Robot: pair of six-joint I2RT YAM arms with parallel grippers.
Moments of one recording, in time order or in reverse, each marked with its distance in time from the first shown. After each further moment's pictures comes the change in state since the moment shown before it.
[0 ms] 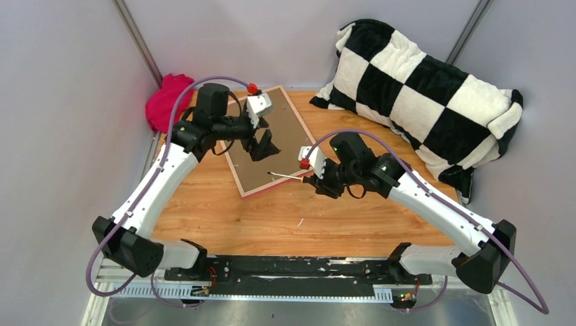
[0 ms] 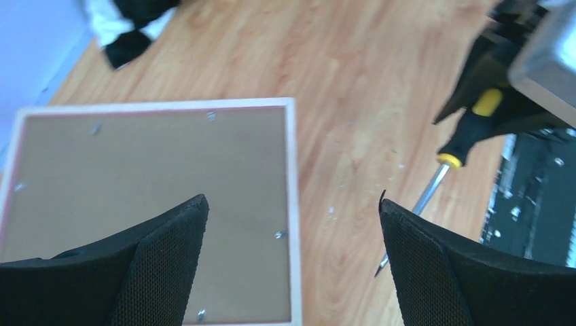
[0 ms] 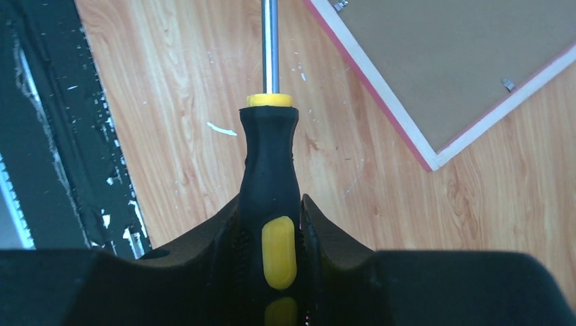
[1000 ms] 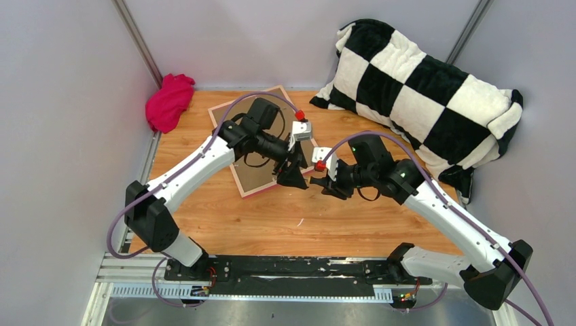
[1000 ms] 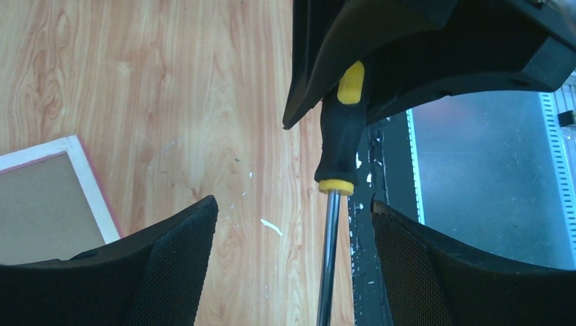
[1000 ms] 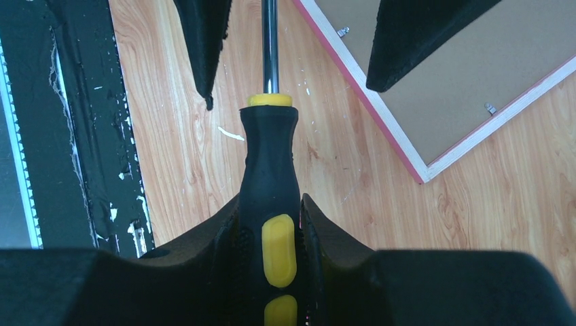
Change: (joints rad) left arm -0.275 0.211 0.011 -0.079 0.285 -0.003; right arm -0.084 -0.131 -0.046 -0.012 -0.158 -0.078
